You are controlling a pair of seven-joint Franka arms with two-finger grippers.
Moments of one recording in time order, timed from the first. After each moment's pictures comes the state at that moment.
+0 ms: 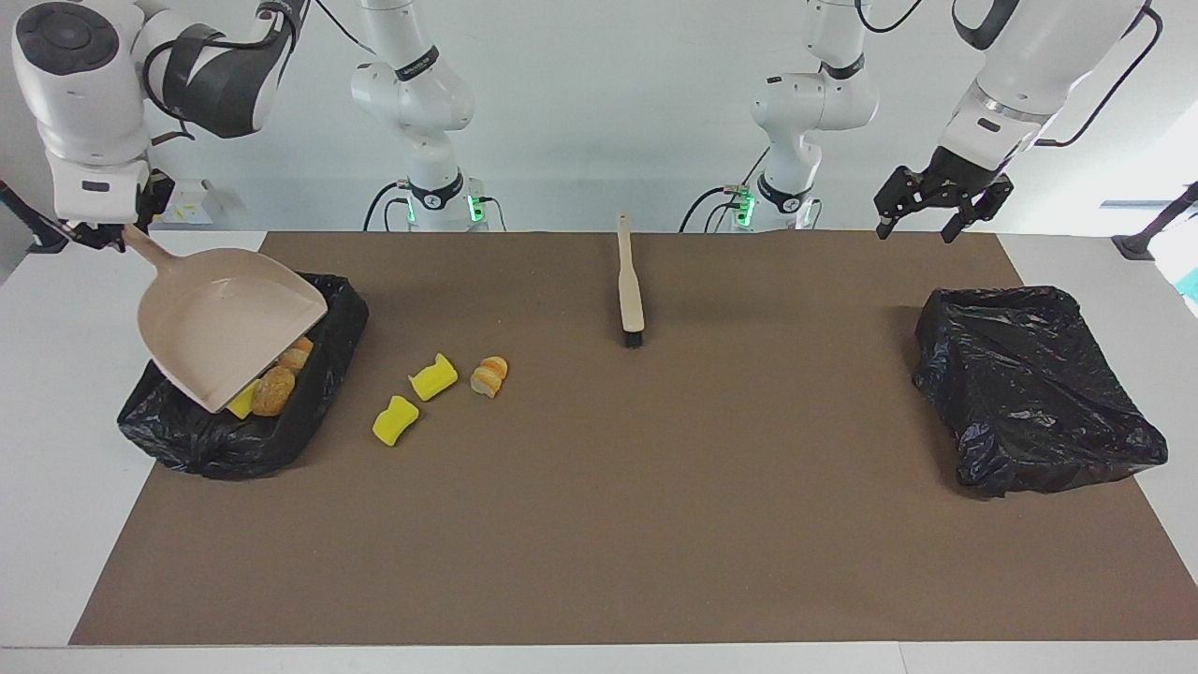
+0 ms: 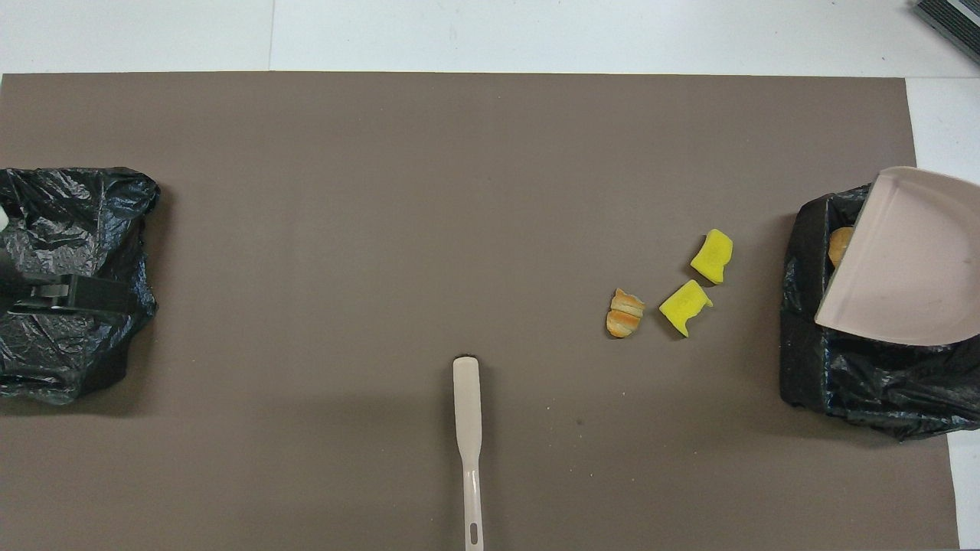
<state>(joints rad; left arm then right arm) -0.03 -0.17 -0.02 -1.77 -0.07 1.60 0.05 -0.28 -0.02 0.05 -1.72 -0.45 1.62 -1.22</state>
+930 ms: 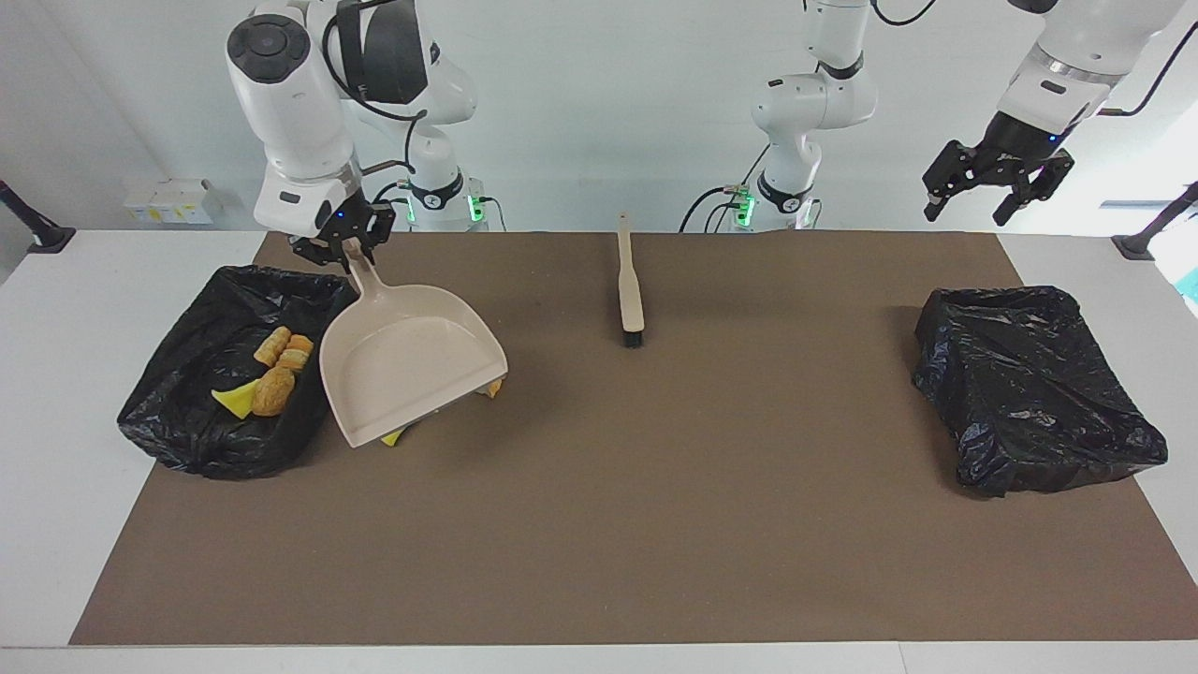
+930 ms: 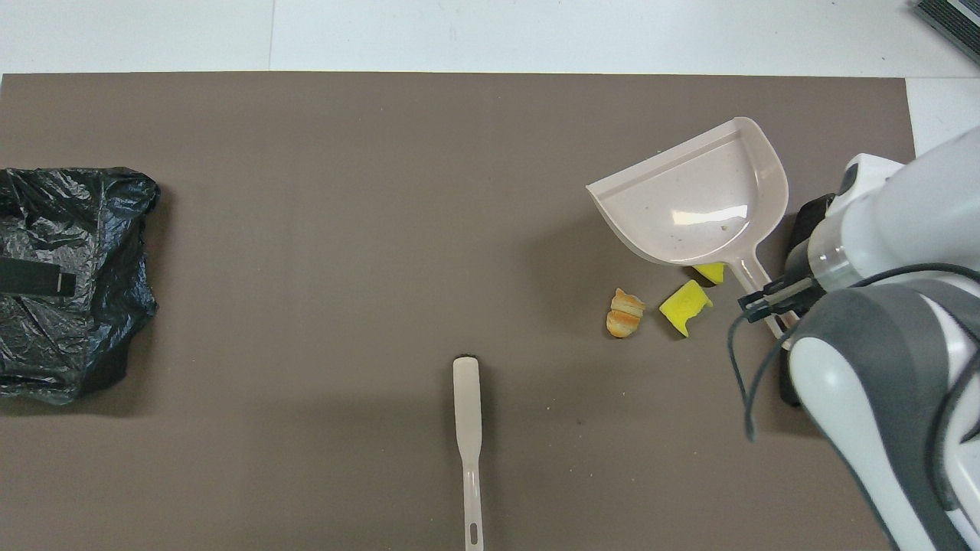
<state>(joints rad) 0.06 -0.14 -0.06 -1.65 -0.07 1.56 0.09 0.11 -0.01 0.06 -1.79 0.00 1.66 -0.14</state>
